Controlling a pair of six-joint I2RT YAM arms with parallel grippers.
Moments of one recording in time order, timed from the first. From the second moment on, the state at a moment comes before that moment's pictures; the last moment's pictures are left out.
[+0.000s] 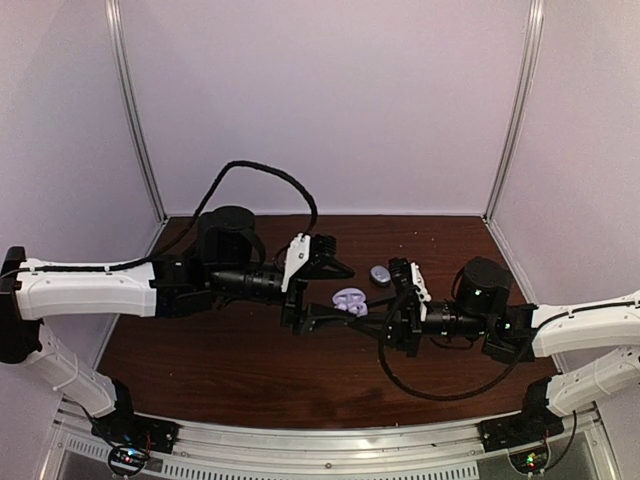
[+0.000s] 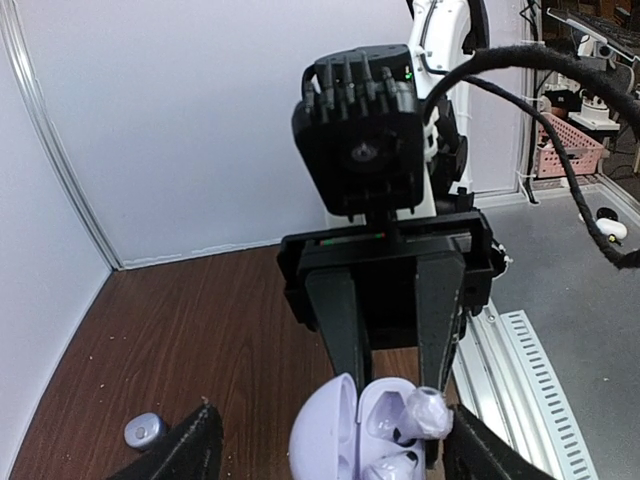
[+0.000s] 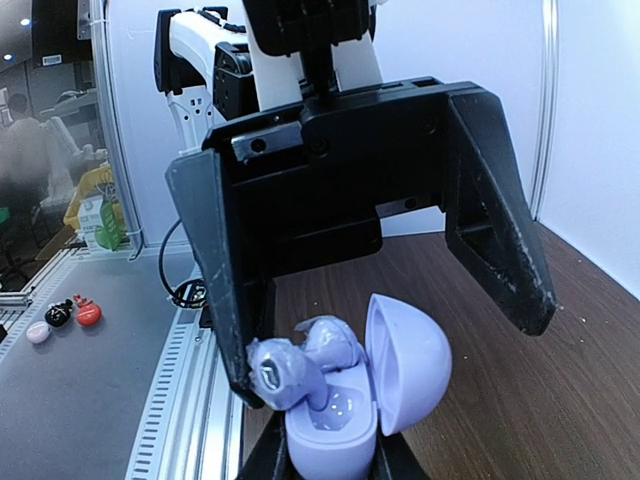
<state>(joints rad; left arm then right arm) -1.06 1.42 1.03 0.18 0.49 0.28 1.03 1.15 0.55 0.58 -0.45 0.04</state>
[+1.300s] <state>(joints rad) -1.04 1.50 1.07 0.21 0.54 0.18 1.03 1.15 0.55 0.53 -0.40 -0.05</state>
